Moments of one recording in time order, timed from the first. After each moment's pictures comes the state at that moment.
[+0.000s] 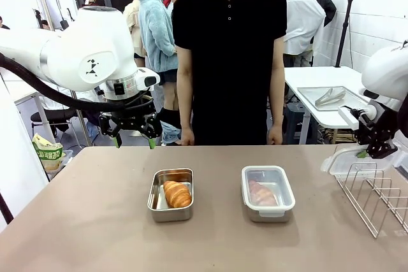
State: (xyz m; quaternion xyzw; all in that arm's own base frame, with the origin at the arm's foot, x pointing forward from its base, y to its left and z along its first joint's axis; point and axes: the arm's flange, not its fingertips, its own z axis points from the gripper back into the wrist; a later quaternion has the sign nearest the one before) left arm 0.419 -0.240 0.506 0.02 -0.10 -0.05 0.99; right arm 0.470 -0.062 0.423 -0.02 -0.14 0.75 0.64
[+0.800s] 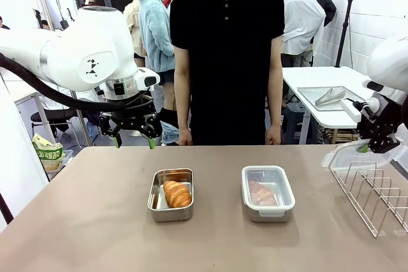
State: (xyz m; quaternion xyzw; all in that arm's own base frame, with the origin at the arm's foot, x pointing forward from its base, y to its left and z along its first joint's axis) left arm 0.419 -0.240 0.506 0.02 -0.10 -0.05 0.99; right arm 0.462 -0.063 0.448 -0.01 -0.15 0.75 0.65
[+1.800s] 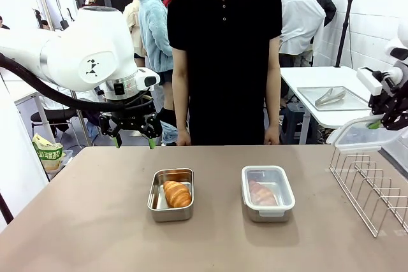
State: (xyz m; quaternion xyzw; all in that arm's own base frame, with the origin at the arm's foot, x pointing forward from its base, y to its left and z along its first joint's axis) left arm 0.419 -0.240 0.506 0.02 -0.10 -0.05 0.99; right arm 0.420 -0.065 0.526 -0.04 -0.20 0.75 0.63
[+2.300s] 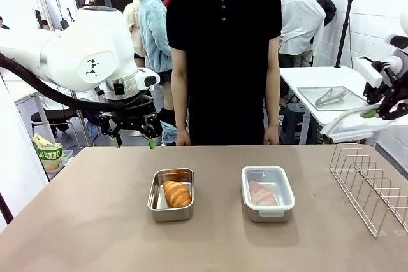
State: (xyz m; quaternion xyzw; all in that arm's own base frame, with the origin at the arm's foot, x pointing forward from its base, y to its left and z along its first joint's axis) left arm 0.419 -0.240 0.506 0.02 -0.10 -0.05 0.99; right arm 0.410 -0.041 0.555 -0.07 -0.22 0.78 0.58
